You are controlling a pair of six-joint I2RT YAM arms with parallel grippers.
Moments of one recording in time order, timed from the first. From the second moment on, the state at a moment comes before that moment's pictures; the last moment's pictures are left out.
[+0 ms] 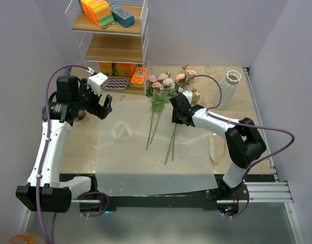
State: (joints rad) left arm -0.04 1.15 1.32 -0.85 0.40 0.41; right arm 0.61 1.72 1.14 -0.36 0.38 0.61
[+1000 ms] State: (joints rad) left arm -0.04 1.15 1.31 -0.83 0.41 0.41; right arm 0.57 1.51 1.12 -0.32 0.40 0.61
